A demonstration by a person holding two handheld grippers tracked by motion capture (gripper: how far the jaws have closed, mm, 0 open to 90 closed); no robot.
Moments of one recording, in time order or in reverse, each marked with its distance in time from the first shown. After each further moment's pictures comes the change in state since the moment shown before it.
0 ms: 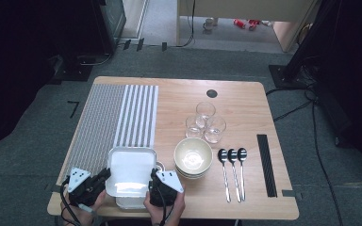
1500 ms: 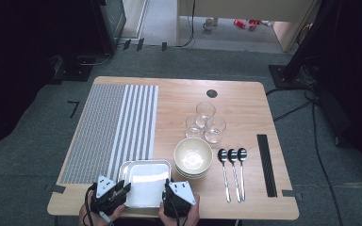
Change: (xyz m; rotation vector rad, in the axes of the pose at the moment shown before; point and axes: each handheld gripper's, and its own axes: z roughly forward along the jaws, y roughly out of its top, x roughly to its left) left arm -0.039 -0.037 0.025 0.175 -0.071 0.108; right arm -0.036 -0.023 -0.022 0.019 -0.087 -0.060
